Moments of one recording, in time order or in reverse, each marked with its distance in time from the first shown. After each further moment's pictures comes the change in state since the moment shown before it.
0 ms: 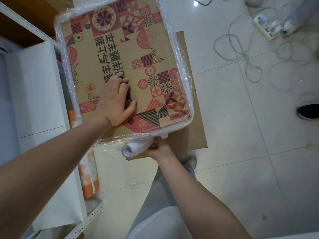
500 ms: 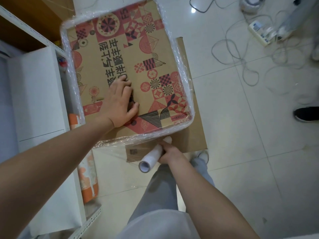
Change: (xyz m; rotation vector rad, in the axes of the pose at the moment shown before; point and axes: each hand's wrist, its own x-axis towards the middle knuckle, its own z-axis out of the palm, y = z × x) left_hand 0.000 -0.001 -0.001 0.033 -0.054 0.021; right_hand -0.024 -0.011 -0.005 -0.275 0.360 0.010
